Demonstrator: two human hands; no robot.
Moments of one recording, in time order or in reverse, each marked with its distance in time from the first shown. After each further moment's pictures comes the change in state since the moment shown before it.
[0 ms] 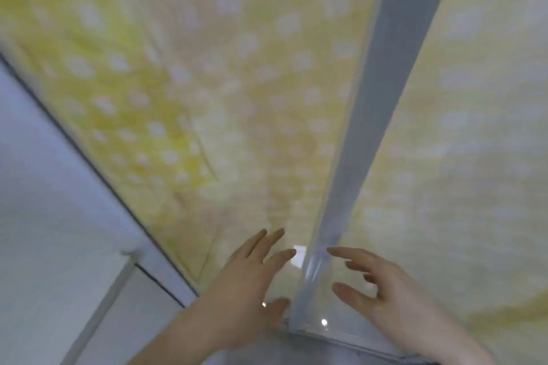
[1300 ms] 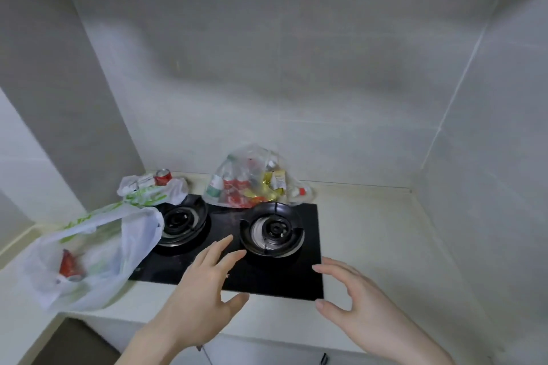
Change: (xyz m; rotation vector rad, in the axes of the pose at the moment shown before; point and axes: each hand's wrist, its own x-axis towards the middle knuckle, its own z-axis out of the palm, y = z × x) left_hand -0.590 -0.132 0.016 -0.110 0.802 -1.523; right_hand 0.000 -0.426 0.454 -0.243 -0.997 -1.124
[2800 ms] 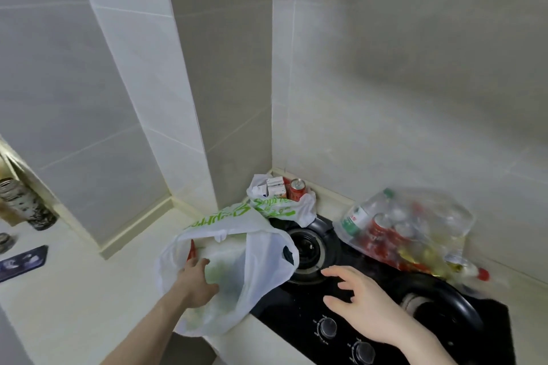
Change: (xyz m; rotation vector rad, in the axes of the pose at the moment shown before) left_hand 0.055 -0.474 -0.030 -0.115 -0.138 -0.987; right_hand 0.368 -0.161 0.203 -0.042 -0.459 -0.128
